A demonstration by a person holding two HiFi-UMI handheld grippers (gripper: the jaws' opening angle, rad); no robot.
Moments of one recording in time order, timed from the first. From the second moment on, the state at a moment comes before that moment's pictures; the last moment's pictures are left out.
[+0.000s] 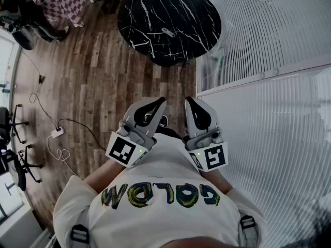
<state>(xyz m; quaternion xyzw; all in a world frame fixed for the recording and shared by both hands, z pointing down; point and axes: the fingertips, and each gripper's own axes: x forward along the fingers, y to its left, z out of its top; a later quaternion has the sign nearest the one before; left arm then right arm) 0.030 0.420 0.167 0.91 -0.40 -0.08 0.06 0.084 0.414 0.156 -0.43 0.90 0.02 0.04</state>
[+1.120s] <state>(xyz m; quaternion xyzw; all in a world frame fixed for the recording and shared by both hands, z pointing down) 0.074 0.381 0.194 0.90 -0.43 -0.05 0.07 0.129 0.374 0.176 -0.41 0.91 0.00 0.05</state>
